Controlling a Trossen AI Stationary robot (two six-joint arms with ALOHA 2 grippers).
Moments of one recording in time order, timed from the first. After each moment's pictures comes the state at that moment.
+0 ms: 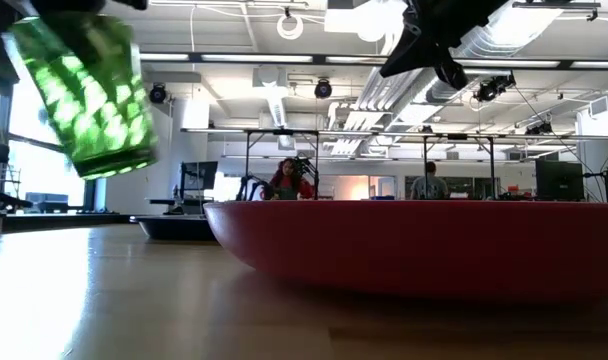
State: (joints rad) left arm -0.42 1.21 1.05 -1.12 -0.22 -0.89; right arm -0.16 1.14 0.96 -0.39 0.13 0.75
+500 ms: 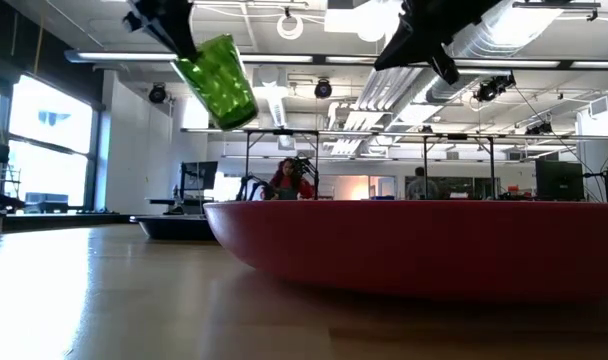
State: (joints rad) left arm -0.05 1.20 1.24 -1.08 -0.62 -0.59; right arm -0.17 1.14 0.96 -0.31 0.22 0.69
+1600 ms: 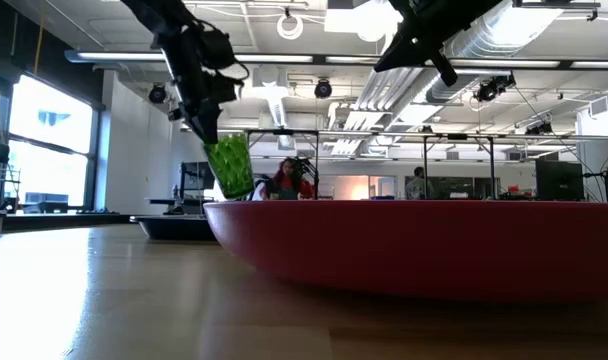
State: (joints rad) left arm 0.81 1.54 1.29 -0.81 -0.03 0.03; right arm -0.26 1.14 0.96 -0.21 0.33 0.80
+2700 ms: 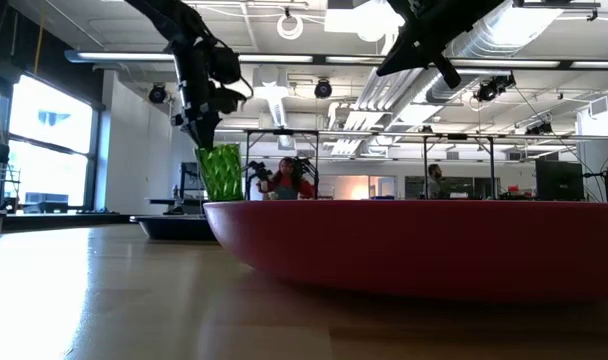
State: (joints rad) left arm 0.86 1.69 1.47 -1.03 -0.01 0.11; right arm -0.26 1.14 0.96 -0.25 0.33 0.81
